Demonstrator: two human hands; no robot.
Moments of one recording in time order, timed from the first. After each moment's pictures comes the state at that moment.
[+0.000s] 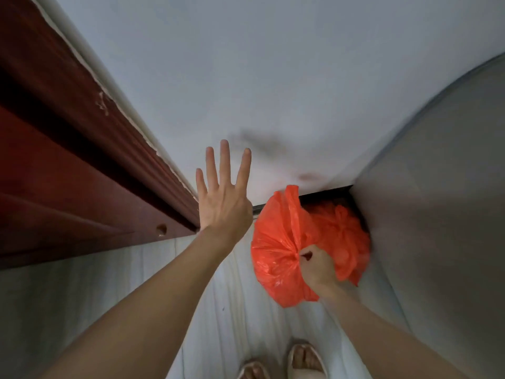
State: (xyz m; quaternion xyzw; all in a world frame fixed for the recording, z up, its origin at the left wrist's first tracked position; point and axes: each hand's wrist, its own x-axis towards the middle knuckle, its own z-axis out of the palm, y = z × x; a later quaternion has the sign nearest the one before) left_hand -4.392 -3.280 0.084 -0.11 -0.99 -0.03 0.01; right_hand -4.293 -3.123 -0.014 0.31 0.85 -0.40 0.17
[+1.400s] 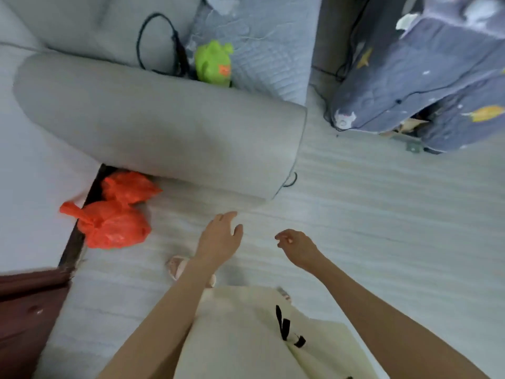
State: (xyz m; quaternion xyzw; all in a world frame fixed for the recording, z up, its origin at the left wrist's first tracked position) left_hand -3.828 -3.126 0.357 -0.51 -0.75 -0.09 -0.41; right_hand -3.641 -3.095 0.351 0.62 0.60 -0.50 0.08
